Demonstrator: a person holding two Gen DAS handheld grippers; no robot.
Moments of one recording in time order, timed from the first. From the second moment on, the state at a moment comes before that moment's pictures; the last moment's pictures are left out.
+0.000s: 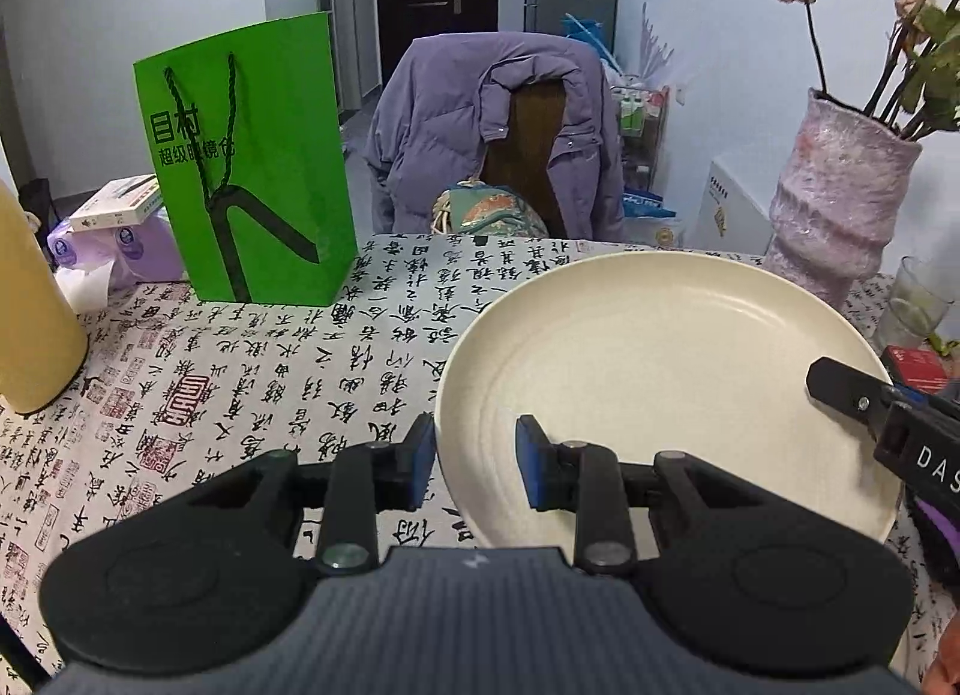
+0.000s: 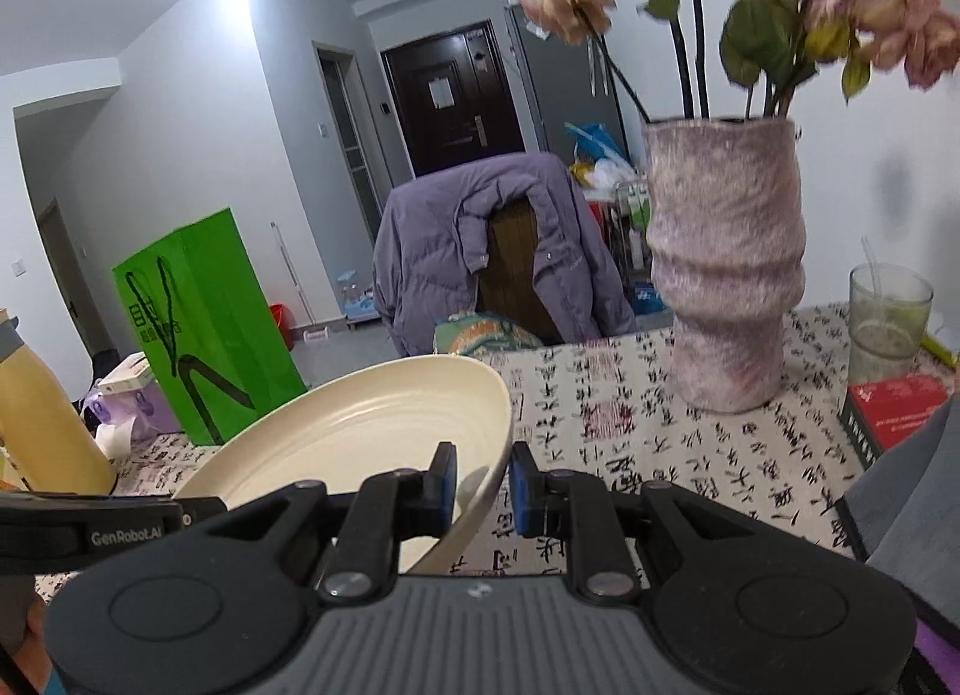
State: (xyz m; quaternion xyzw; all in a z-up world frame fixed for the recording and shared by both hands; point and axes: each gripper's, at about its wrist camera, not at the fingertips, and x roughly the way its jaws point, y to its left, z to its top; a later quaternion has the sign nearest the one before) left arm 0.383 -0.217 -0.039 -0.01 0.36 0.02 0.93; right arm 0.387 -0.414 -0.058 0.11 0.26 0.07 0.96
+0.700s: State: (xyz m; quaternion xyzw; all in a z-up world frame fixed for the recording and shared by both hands) left arm 0.343 -0.189 -0.017 -0.01 0.34 0.03 0.94; right arm 0.345 -0.376 -0.037 0.08 0.23 0.07 0.97
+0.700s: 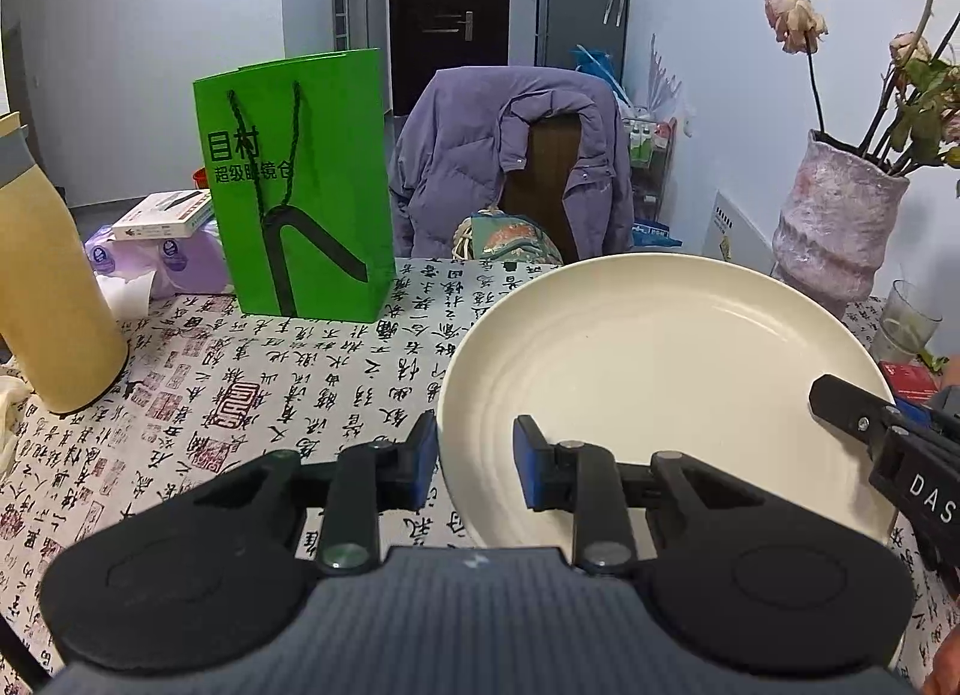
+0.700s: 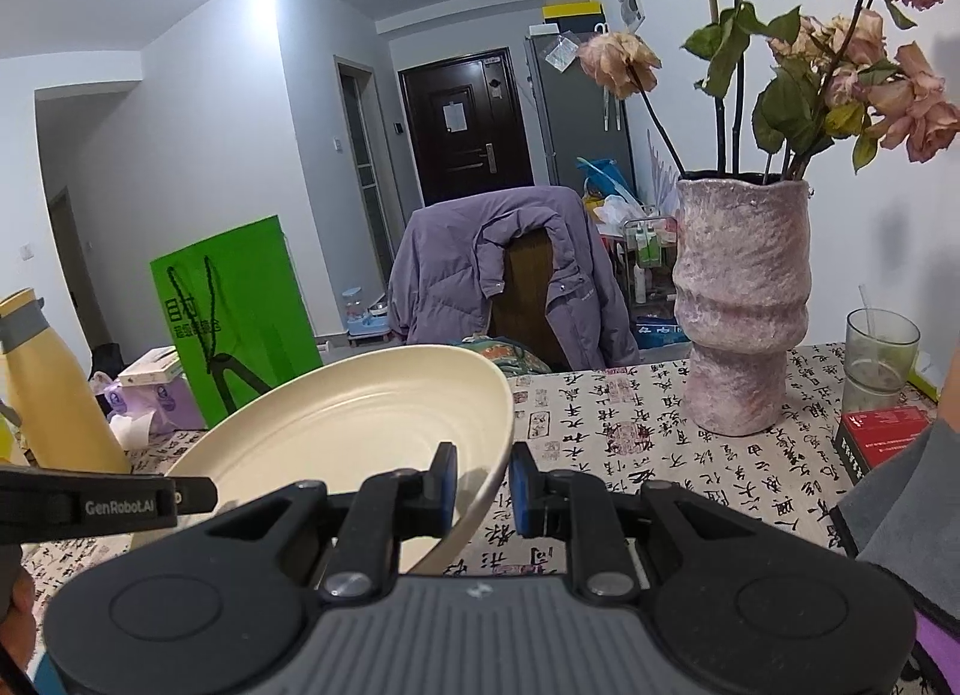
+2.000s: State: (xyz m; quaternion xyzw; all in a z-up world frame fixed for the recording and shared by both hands) left arm 0.216 -0.167 0.018 -0.02 0.28 0.01 0.96; right arm 0.219 -0.349 -0.003 0.08 0.19 0.05 0.98
